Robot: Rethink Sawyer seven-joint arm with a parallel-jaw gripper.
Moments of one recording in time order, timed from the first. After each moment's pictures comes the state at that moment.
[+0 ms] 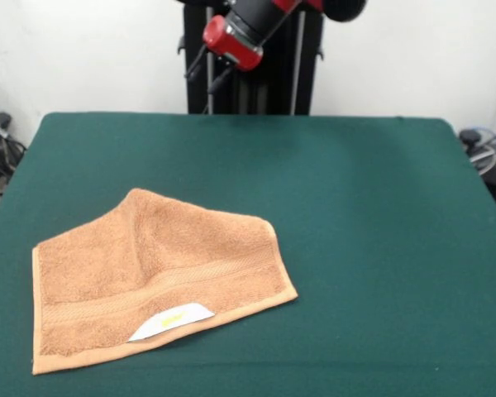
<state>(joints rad) -0.13 -0.43 0.47 2.38 -1.89 1.17 3.41</state>
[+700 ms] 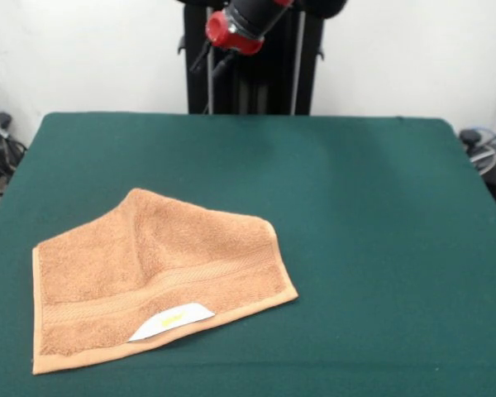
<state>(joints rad) -0.20 -0.49 0.42 2.35 -1.69 0.96 2.85</state>
